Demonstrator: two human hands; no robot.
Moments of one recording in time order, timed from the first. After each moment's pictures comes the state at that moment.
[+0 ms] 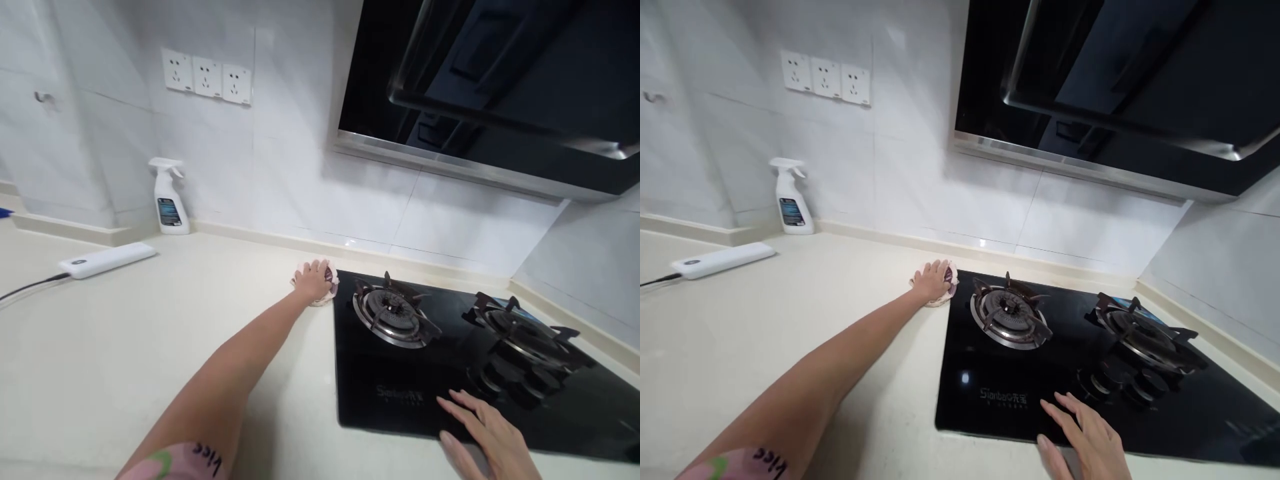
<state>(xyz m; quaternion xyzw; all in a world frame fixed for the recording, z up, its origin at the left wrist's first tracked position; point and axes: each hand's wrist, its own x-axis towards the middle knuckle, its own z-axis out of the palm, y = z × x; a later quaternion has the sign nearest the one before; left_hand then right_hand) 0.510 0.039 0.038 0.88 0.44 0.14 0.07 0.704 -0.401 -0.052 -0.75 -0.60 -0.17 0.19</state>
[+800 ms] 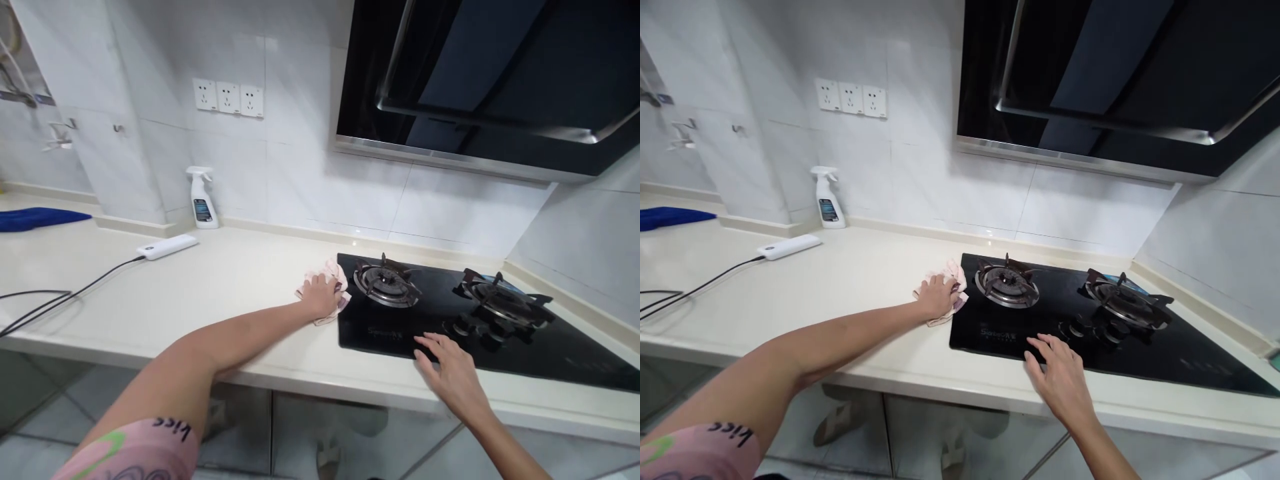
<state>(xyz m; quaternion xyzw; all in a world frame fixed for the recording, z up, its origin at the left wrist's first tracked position) 0.443 -0.116 0.040 0.90 0.42 0.13 0.03 0.660 -0.387 -0.019 -0.78 -0.56 -0.14 0.26</state>
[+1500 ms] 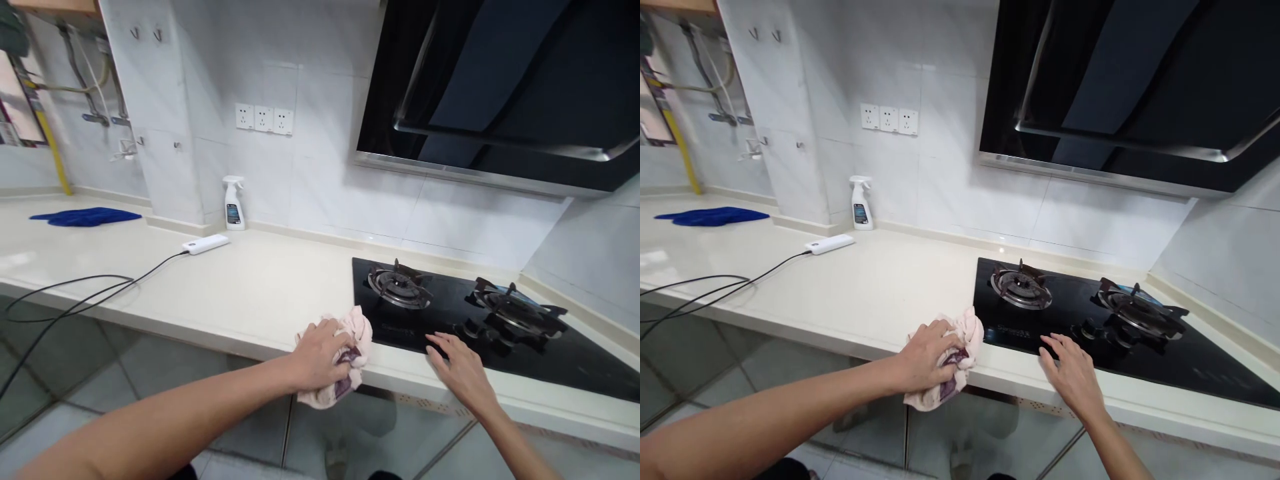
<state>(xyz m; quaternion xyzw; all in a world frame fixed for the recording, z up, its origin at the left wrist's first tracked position) 0.312 -0.255 0.040 0.95 0.25 0.16 0.08 0.669 -0.387 -0.027 -0.77 -0.57 -0.14 0.24</state>
